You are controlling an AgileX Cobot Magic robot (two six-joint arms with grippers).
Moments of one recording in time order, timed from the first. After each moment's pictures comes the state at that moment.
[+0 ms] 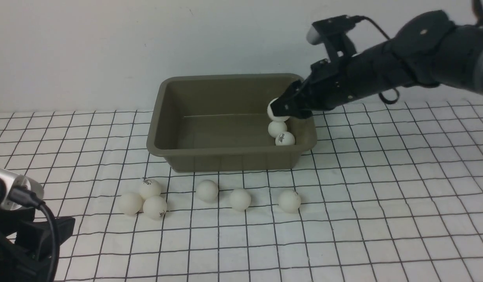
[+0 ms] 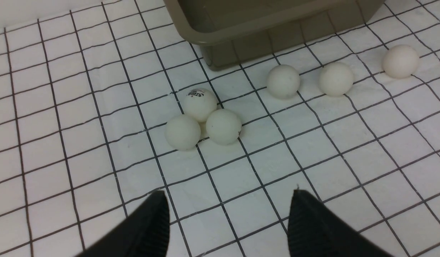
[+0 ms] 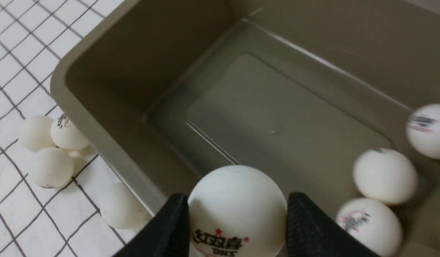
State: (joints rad) right arm 0.33 2.00 -1.59 0.88 0.78 -0.94; left arm 0.05 0.64 -0.55 -0.49 0.70 0.58
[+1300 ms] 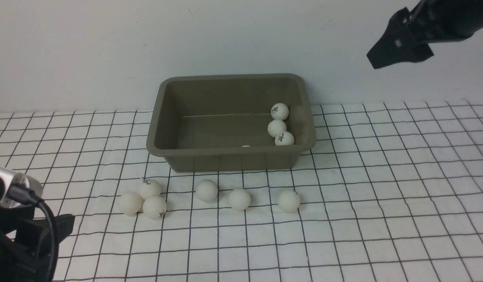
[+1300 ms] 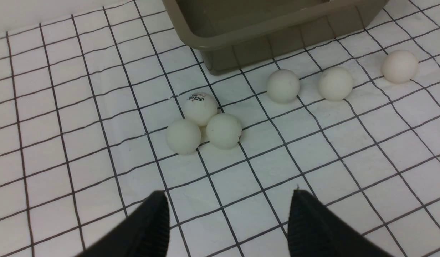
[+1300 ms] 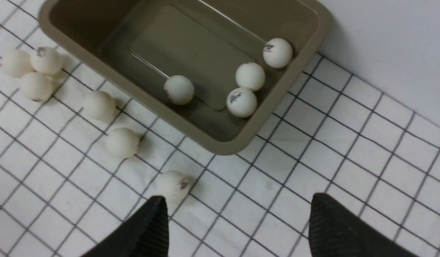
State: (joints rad) right arm 0.22 1.57 -1.71 0.32 1.25 -0.49; left arm 0.05 0.64 -0.55 -0.49 0.69 0.58
